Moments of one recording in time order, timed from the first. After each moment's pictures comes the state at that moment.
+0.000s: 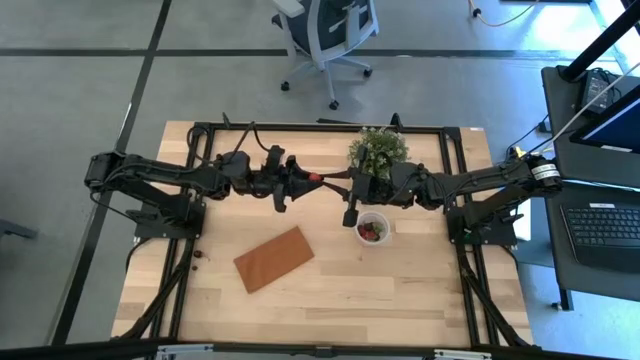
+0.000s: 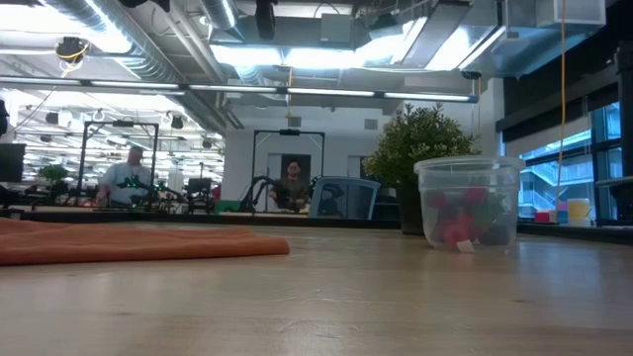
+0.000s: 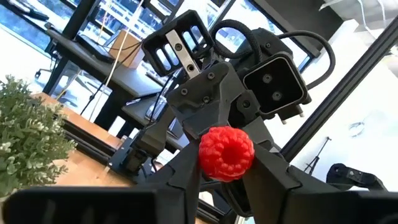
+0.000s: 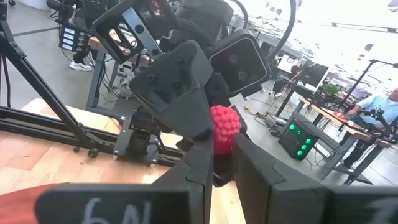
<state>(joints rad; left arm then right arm) 0.04 1.27 0.82 0.63 0.02 -0.65 0.11 1.42 1.07 0.36 0.29 -0.39</state>
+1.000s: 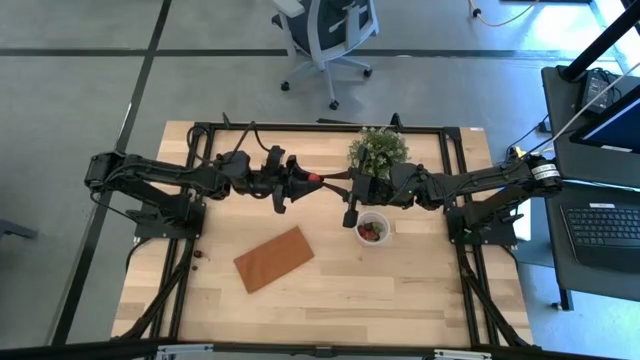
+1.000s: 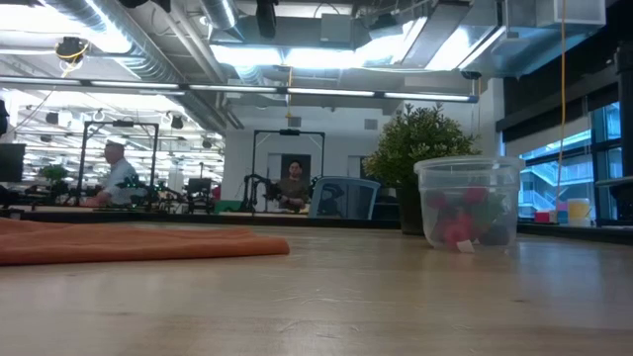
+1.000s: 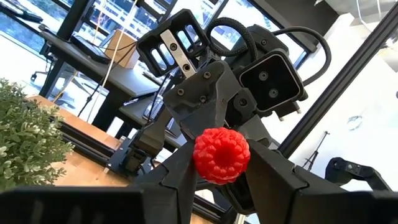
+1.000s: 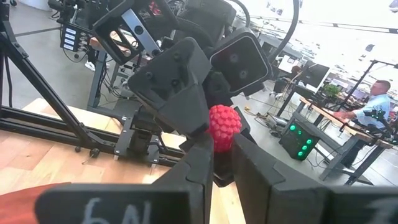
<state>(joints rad) 0.04 1.27 0.82 0.63 0.04 -0.63 0.11 1.42 1.07 0.36 0.29 -0.39</state>
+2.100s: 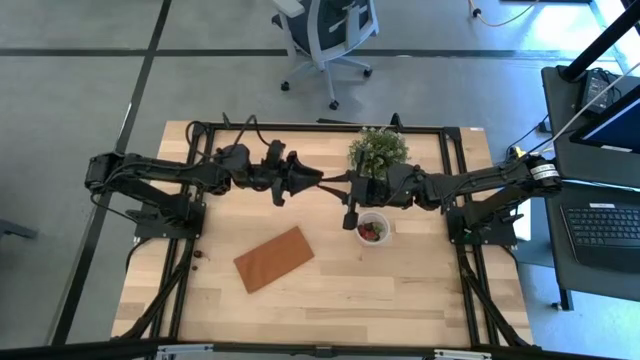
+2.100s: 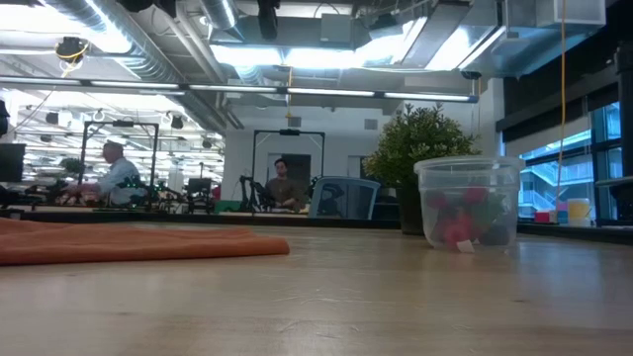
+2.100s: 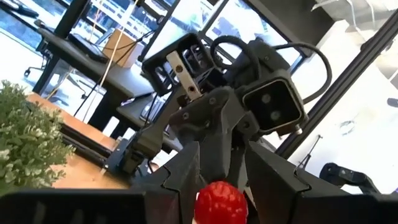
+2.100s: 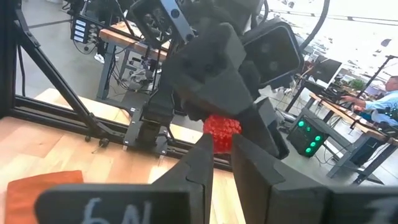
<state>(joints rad) 0.10 1.27 0.82 0.63 0.12 -0.67 0.11 1.42 1.07 0.33 0.27 -0.39</state>
